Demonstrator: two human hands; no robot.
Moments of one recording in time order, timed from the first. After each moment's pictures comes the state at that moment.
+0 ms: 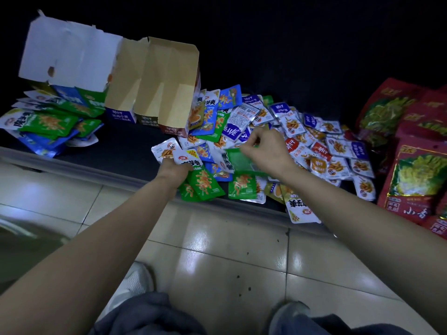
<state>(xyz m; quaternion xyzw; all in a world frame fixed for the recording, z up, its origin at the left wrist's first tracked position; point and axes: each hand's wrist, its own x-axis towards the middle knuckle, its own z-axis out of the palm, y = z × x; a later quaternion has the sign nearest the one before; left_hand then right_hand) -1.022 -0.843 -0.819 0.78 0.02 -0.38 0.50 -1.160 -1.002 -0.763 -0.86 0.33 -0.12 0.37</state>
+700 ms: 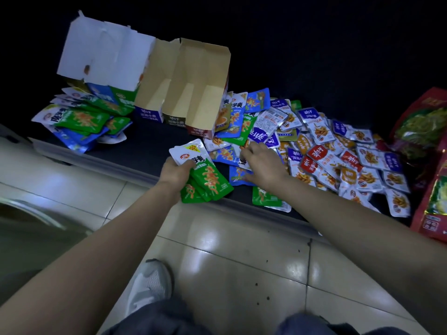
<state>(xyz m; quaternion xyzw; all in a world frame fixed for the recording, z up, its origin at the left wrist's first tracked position) -0.991 -0.808 -0.829 0.75 0.06 -0.32 0.58 -1.114 -0.993 -0.824 -0.98 0.14 0.09 0.04</state>
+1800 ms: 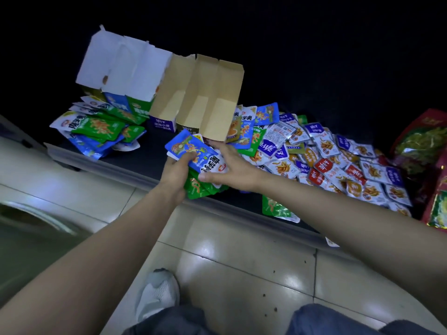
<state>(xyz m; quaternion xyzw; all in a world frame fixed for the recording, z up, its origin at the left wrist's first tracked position) -0.971 -0.794 -0.804 0.60 0.07 -0.35 0.72 -1.064 -0.920 -0.778 -0.88 0.14 0.06 0.45</state>
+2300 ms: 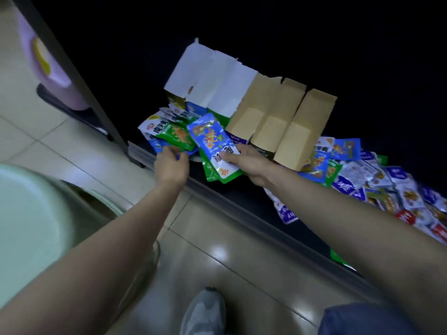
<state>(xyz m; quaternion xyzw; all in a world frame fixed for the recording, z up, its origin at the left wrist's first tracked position) -0.837 -0.674 -0.803 0.88 0.05 -0.09 0.47 -0.897 -0.848 -0.789 -0.69 0.23 0.11 0.68</state>
